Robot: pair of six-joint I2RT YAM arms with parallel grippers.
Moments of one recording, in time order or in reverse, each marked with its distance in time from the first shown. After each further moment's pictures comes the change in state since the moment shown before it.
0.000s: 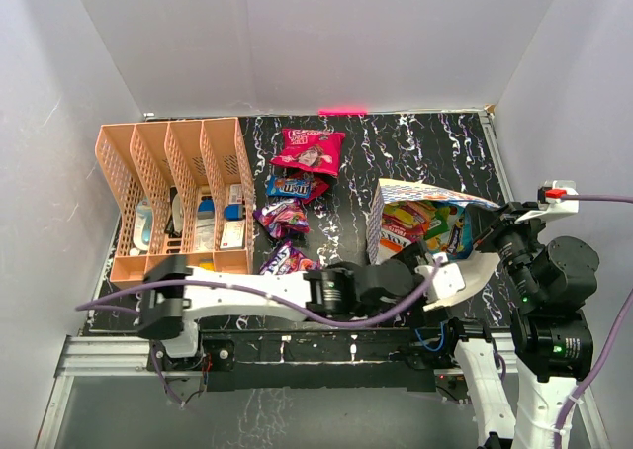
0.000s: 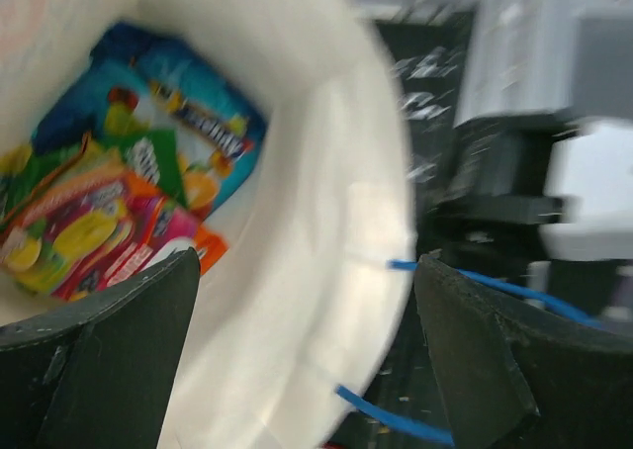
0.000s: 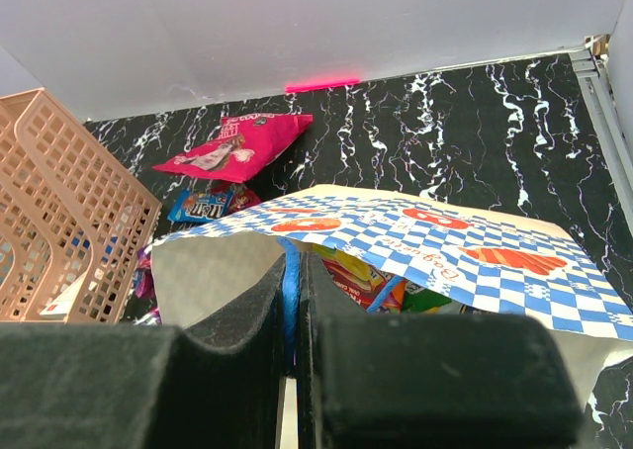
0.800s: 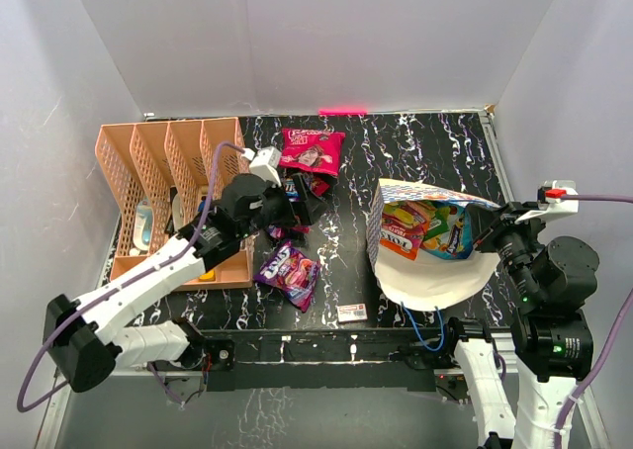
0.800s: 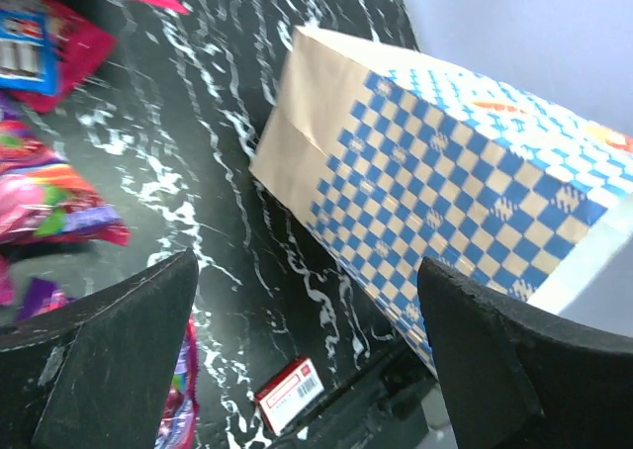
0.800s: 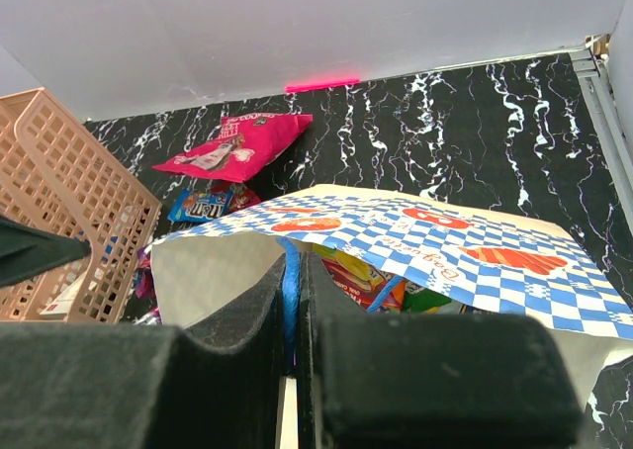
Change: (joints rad) left arm 0.715 -0.546 -0.414 -0.225 0.156 -0.823; right arm 0.000 0.000 -0.001 0.000 0.000 0.000
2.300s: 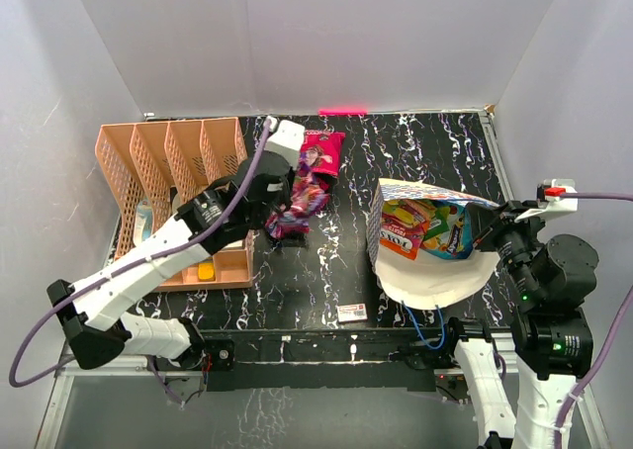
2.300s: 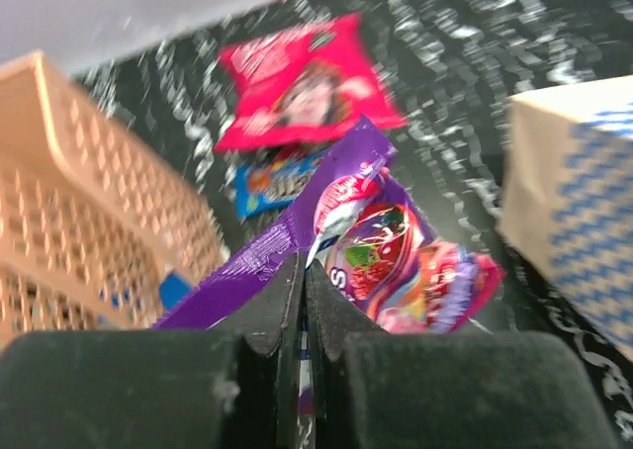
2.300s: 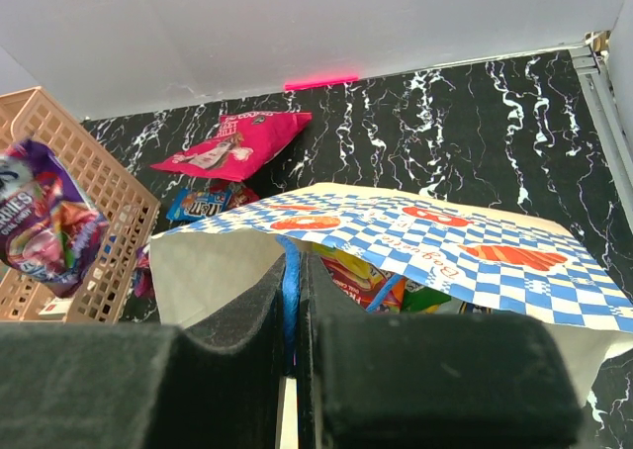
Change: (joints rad) left arm -0.212 0.151 0.442 -0.313 -0.536 0.636; right arm 0.000 0.006 0.001 0.001 0.001 0.000
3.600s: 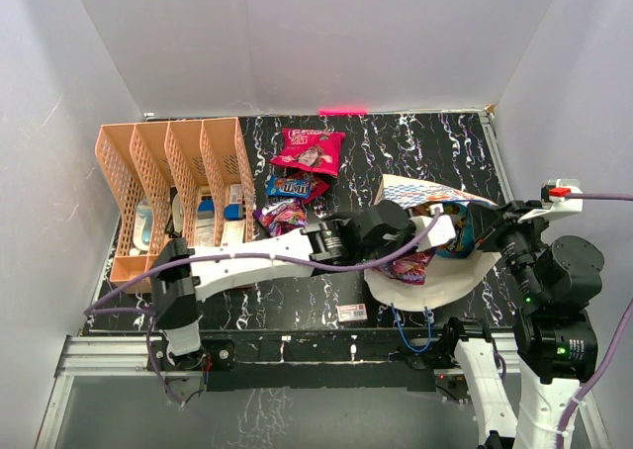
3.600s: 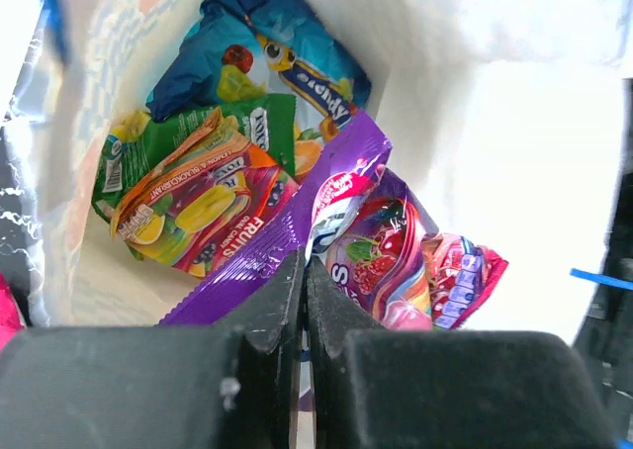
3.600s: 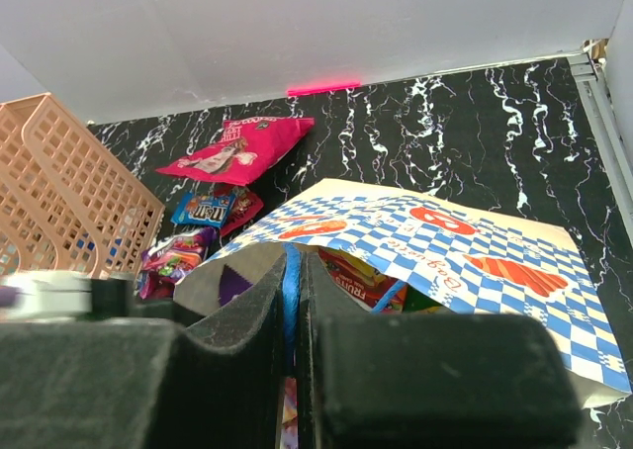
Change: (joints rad) left arm -0.279 0.528 0.160 0.304 0.461 0.402; right arm 0.000 0.010 0.040 -0.021 0.000 0.002
